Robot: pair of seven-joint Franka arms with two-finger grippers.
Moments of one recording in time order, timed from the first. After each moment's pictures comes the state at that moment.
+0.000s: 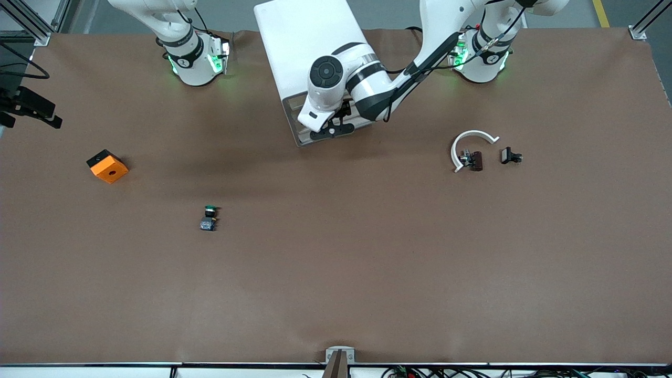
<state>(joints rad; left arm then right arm) -0.47 0.57 -0.62 -1.76 0.07 2.18 -1.28 -0.04 -0.09 -0.06 -1.62 0.01 1.50 -0.04</state>
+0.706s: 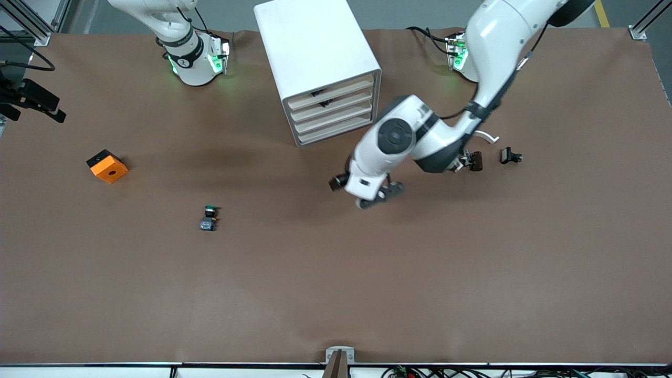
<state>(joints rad) -0.19 0.63 -0.54 -1.57 0.12 2.19 -1.19 -0.04 -0.17 -0.06 -1.71 0.01 1.56 -0.03</state>
